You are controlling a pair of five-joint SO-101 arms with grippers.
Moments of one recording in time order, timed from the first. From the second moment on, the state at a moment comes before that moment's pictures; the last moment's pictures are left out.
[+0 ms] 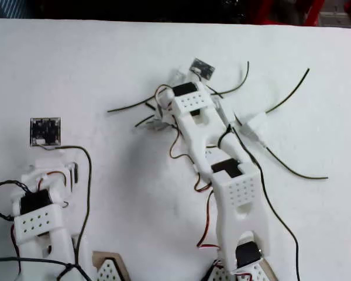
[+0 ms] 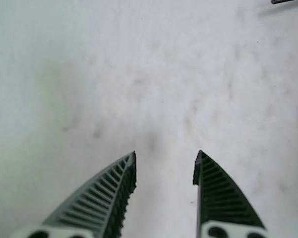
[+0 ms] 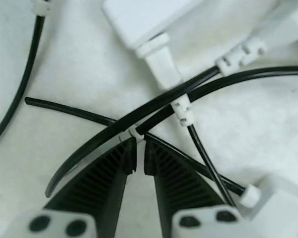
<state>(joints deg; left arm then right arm) -27.4 -56.7 77.6 43.2 -17.4 -23.8 39.3 -21.6 70.2 -44.4</state>
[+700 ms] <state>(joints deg) -27.4 -56.7 77.6 43.2 -17.4 -22.6 46.9 -41.8 78.9 -42.1</state>
